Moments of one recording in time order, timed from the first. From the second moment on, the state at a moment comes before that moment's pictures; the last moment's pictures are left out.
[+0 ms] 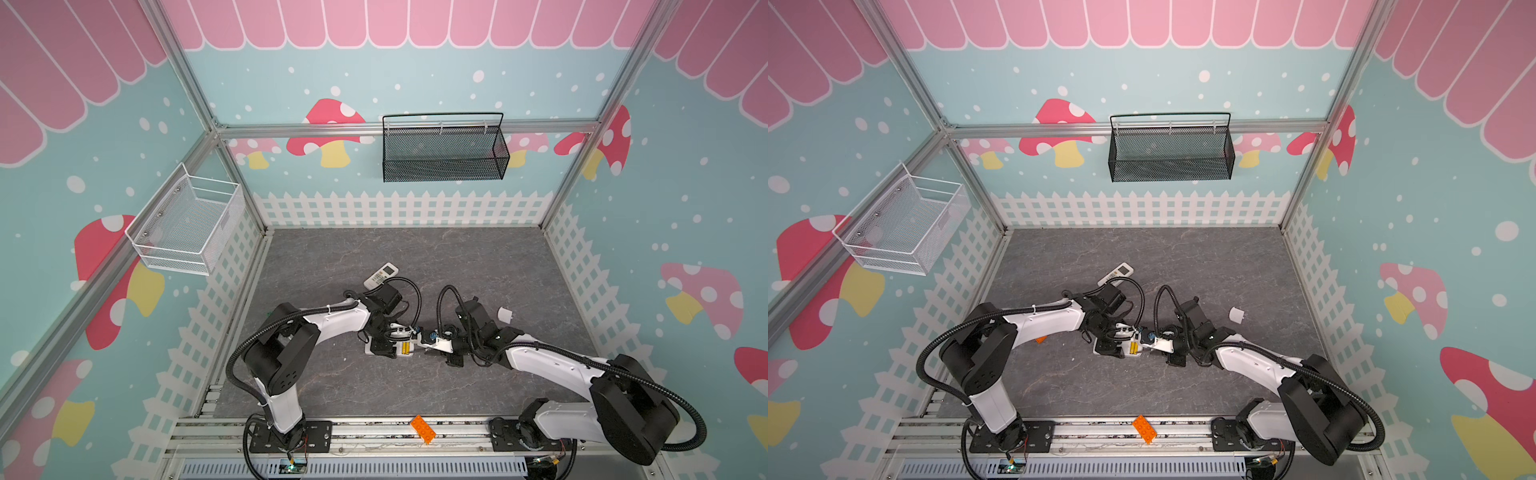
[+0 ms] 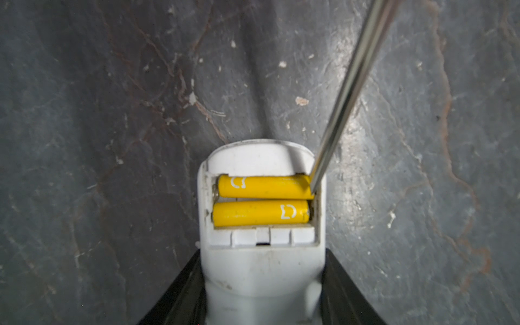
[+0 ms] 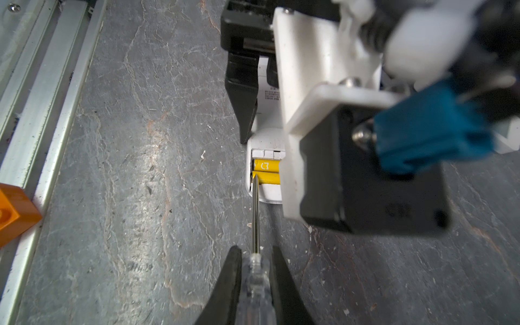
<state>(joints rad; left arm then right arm) -0.68 1.79 1.05 -0.61 0.31 0.94 0.64 1.29 0.57 -0.16 -0.52 -0.77</state>
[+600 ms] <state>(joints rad) -0.68 1.79 1.05 -0.61 0.31 0.94 0.63 1.34 0.60 -0.17 -0.54 -0.80</state>
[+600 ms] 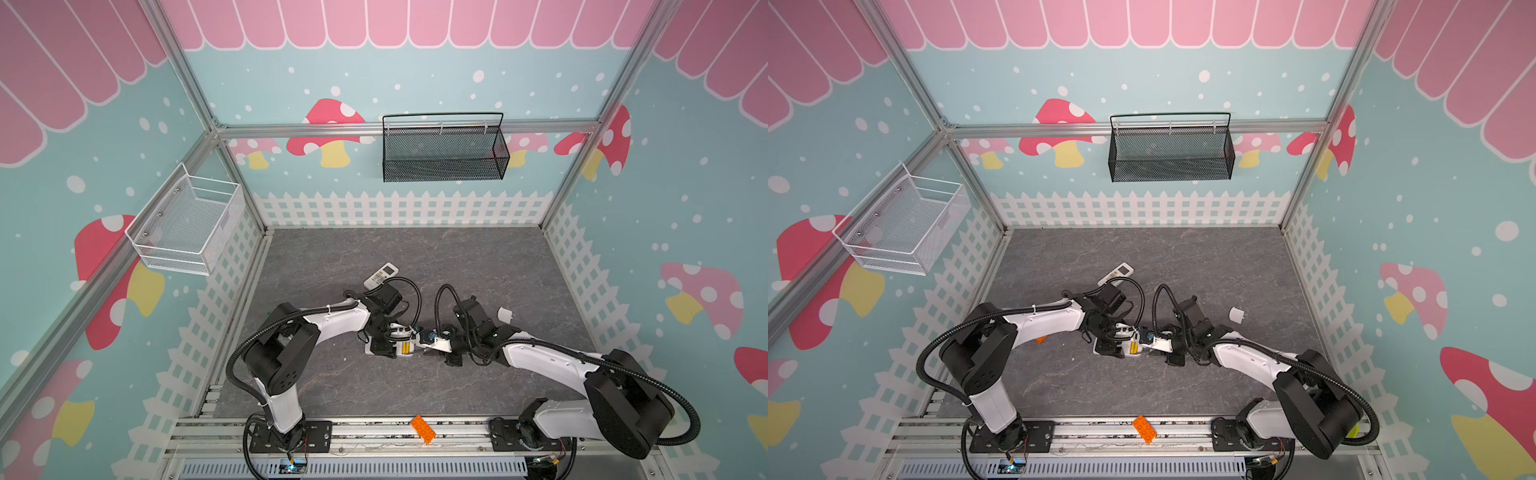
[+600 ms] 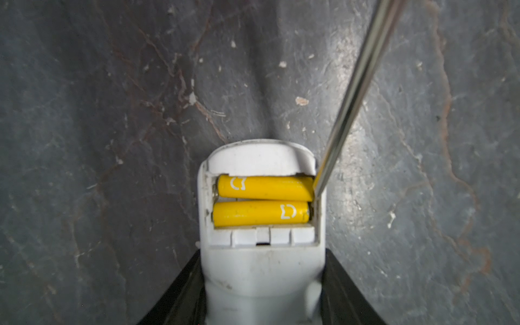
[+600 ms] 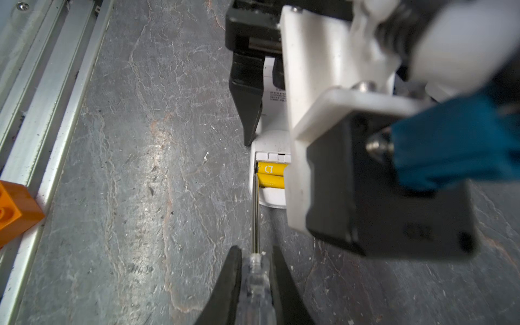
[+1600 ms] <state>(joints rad) -0.68 1.79 1.05 -0.61 0.30 0.94 0.71 1.34 0.65 -0.25 -0.39 -0.92</state>
